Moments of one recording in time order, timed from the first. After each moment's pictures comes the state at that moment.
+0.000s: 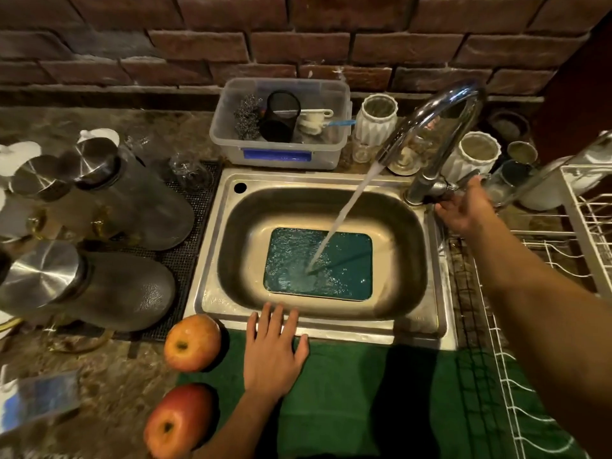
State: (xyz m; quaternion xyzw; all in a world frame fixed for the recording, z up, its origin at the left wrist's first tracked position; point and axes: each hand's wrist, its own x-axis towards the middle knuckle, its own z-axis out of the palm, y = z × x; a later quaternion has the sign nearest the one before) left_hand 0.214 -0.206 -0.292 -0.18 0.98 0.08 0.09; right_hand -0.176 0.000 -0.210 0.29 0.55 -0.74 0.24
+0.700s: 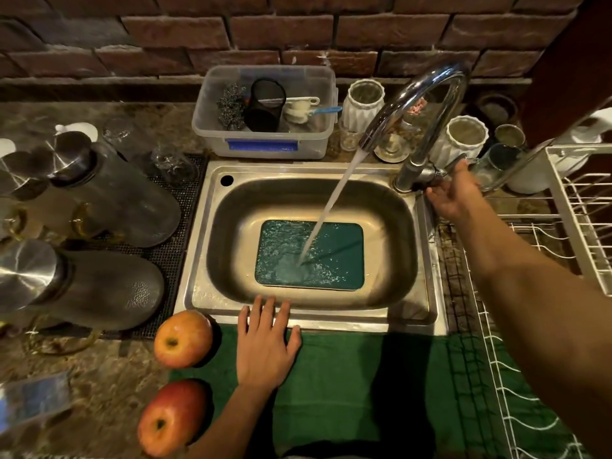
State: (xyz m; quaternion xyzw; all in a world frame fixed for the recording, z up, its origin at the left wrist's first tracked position) left_hand 0.214 -0.208 -0.296 -0.18 0.98 0.08 0.09; right_hand -0.181 0.000 -0.215 0.29 0.56 -0.75 0.22
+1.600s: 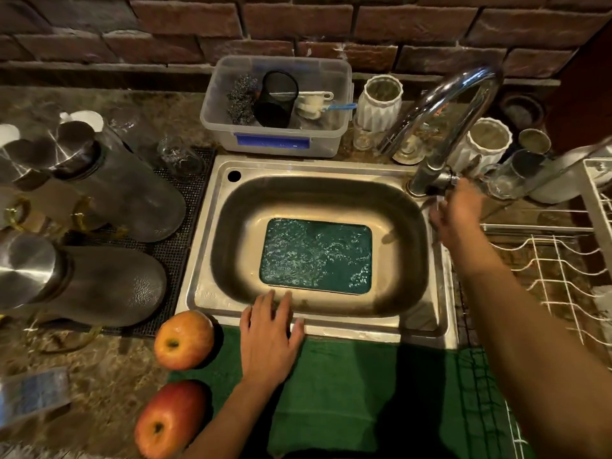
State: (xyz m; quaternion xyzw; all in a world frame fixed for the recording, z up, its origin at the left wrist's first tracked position) left_hand 0.195 -0.211 -0.289 -0.23 0.96 0.13 0.03; right_hand -0.155 -0.020 -0.234 0.29 0.65 -0.69 0.12
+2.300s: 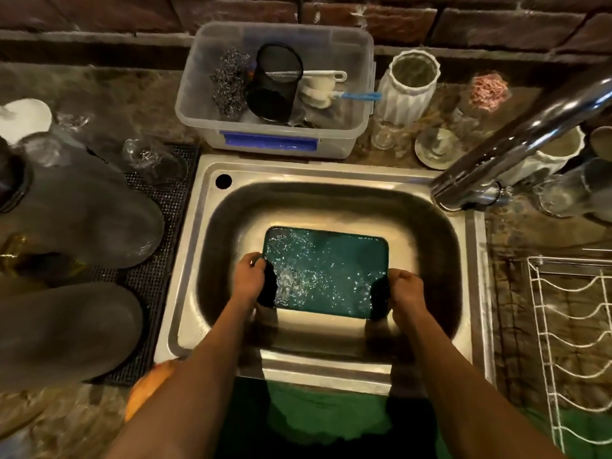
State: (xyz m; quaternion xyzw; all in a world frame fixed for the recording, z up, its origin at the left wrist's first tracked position) left_hand 0.050 -0.339 -0.380 -0.54 0.68 0.50 0.09; right_hand -0.056 -0.070 -0.376 0.33 0.73 -0.52 0.30
